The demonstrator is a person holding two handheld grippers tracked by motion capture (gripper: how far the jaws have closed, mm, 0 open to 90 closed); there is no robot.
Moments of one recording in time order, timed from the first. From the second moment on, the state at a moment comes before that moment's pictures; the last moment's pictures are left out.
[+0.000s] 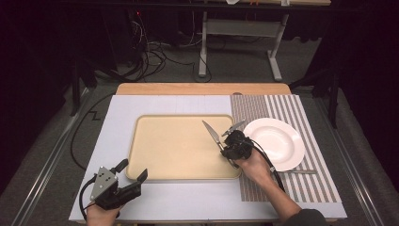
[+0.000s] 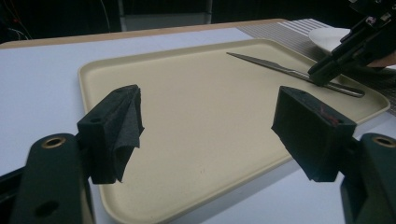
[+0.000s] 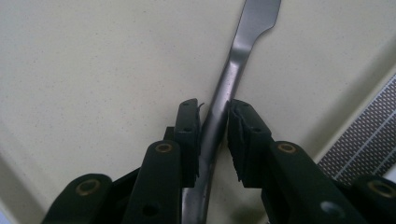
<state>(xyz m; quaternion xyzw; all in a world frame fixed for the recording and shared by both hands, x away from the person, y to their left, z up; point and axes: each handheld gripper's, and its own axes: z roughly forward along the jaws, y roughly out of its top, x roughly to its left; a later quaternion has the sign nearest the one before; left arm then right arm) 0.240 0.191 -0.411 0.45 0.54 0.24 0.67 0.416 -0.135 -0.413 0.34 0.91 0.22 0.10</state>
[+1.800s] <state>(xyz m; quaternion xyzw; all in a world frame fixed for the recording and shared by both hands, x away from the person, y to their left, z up) 0.241 0.192 -0.411 0.45 0.54 0.24 0.67 0.401 -0.178 -0.387 0.37 0.86 0.33 0.11</state>
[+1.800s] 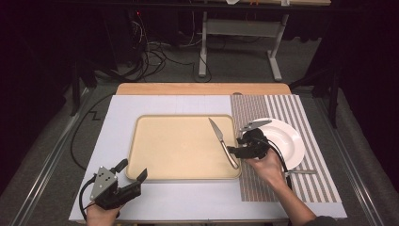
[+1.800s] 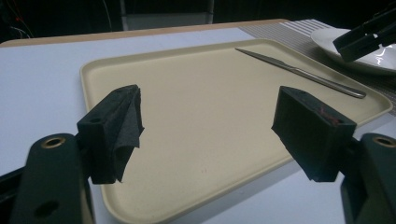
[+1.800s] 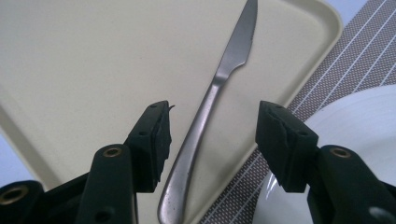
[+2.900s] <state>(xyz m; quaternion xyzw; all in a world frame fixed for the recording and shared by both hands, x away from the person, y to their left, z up) 0.241 0.193 -0.411 0.44 0.55 0.24 0.67 0.374 -0.232 -0.379 0.37 0.83 0.39 0.15</state>
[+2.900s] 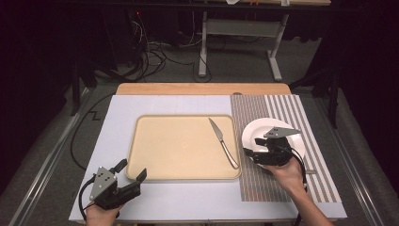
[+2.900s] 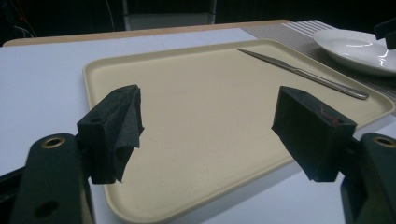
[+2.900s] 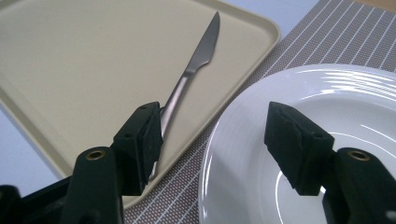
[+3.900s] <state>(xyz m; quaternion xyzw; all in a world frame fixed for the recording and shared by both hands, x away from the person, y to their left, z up) 0.240 0.193 -0.411 0.44 0.55 0.24 0.67 0.348 -0.288 -0.378 0.39 0.79 0.44 0.19</state>
